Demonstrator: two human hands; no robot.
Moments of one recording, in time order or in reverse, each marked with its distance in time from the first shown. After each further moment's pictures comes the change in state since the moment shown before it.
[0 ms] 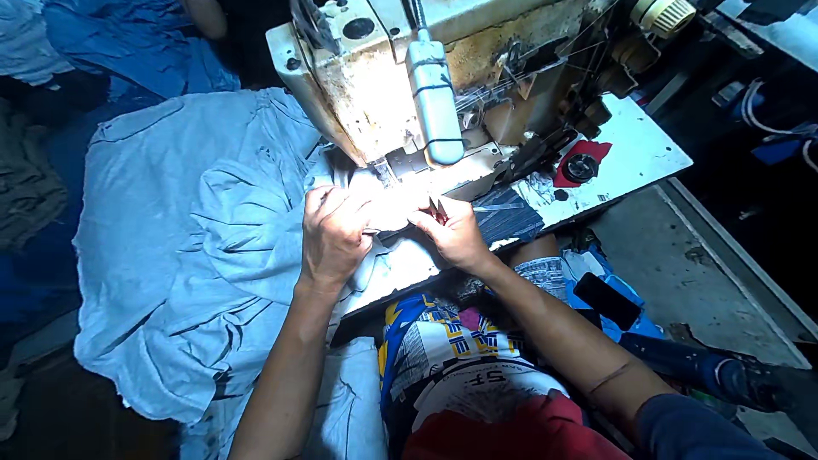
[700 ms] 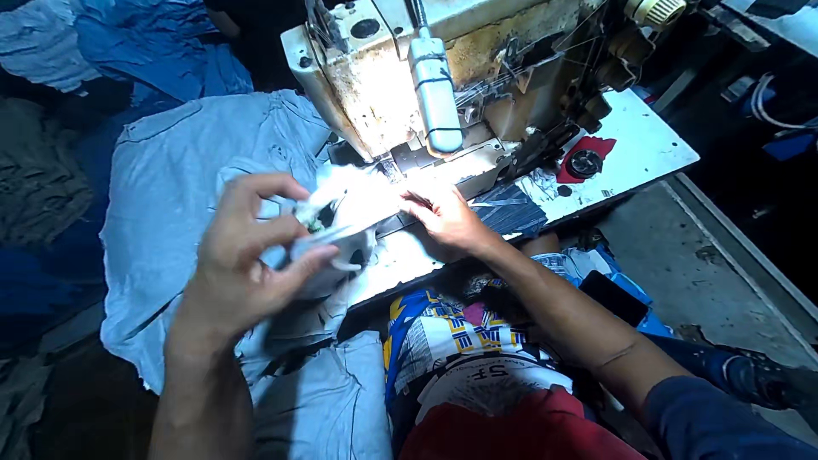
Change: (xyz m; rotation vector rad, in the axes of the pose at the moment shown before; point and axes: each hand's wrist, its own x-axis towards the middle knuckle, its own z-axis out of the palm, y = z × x) left_hand -0.008 -0.014 -0.132 -0.350 -0.176 -0.065; right_hand 0.010 -0.018 -0.010 -0.375 -0.246 -0.099
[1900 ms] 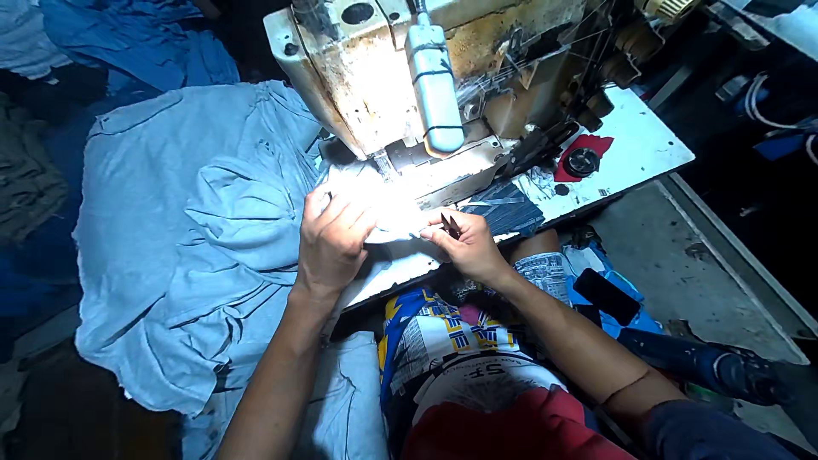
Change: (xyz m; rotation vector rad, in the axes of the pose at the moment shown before) left_hand 0.022 -0.012 0.113 0.301 0.146 0.133; right_hand -0.037 0.005 0.005 0.337 0.148 0.173
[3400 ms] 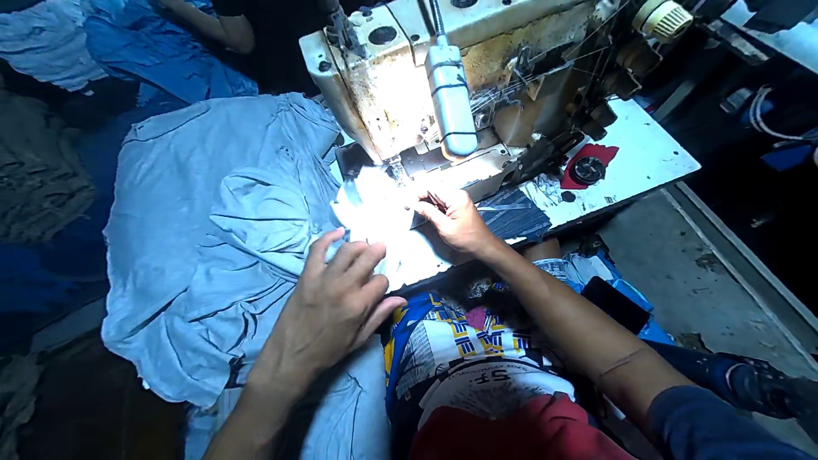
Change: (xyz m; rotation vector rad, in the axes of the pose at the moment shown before) left_hand -0.035 0.040 -0.074 -0.009 -0.353 0.071; right_hand 0.041 0.013 0.007 -0.156 -0.063 -0.192
